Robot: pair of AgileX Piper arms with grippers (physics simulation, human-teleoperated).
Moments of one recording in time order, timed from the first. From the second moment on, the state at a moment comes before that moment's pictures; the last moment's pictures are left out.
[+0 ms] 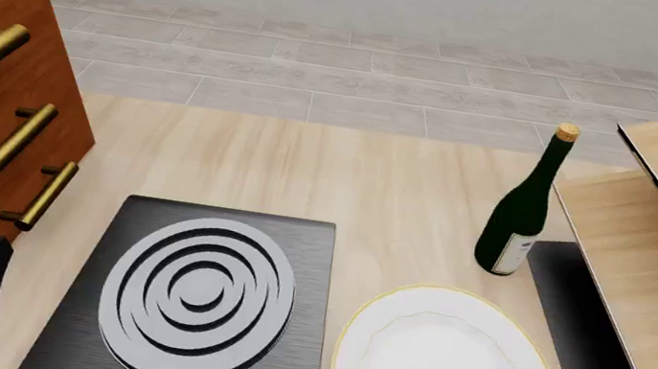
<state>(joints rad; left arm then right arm) 0.01 0.06 0.00 0.01 0.00 0.21 0.80 -0.01 0.08 0.46</state>
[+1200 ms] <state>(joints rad) 0.02 0.05 0.00 0.01 -0.01 0.31 0.56 -0.31 0.16 0.71</state>
